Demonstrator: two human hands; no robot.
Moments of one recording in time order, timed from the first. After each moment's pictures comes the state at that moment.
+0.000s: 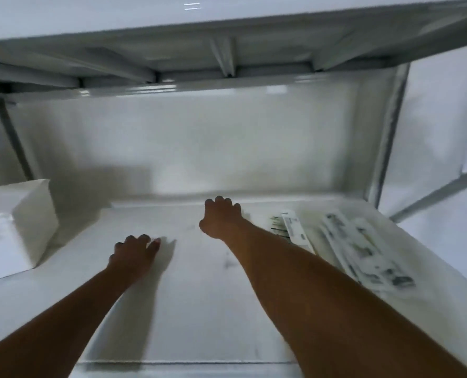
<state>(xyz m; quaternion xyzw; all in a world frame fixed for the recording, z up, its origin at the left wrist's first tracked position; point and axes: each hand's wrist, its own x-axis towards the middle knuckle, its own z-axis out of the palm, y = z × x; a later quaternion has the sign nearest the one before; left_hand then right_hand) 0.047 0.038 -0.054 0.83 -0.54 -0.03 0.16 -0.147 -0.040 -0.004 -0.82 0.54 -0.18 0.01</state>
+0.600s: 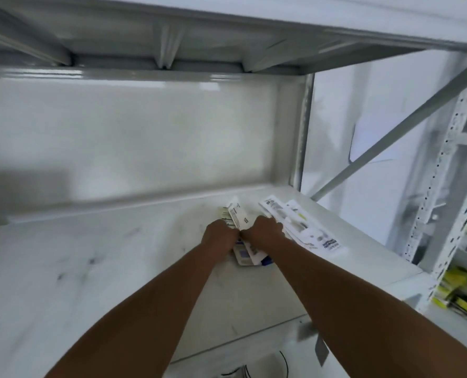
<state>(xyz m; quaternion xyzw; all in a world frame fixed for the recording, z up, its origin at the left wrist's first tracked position) -0.190 -0.005 -0.046 0.60 -0.68 -0.30 0.28 -0.301 -0.006 -0.051 -0.55 0.79 -0.23 0.16</state>
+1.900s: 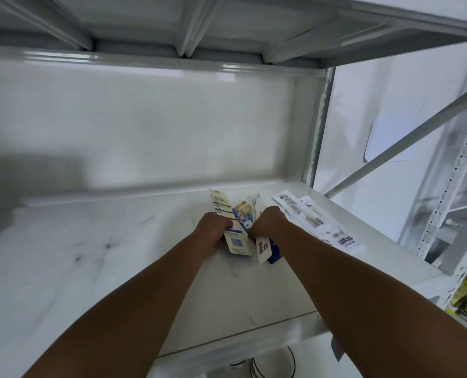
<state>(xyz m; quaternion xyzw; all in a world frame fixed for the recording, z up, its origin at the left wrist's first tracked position) -0.149 -0.013 -0.051 0.52 -0.48 -0.56 0.42 -0.286 0.003 -0.026 -0.52 0.79 -0.20 0.24</state>
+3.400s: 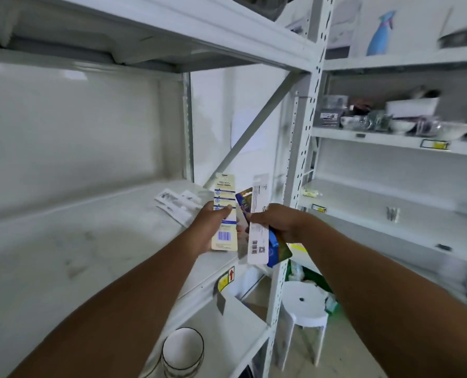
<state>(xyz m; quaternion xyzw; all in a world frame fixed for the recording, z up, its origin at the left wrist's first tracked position) -0.327 0.089 -0.027 0.31 -0.59 -0.70 0.28 -0.474 0.187 -0.014 -0.36 0.69 -0.47 0.41</state>
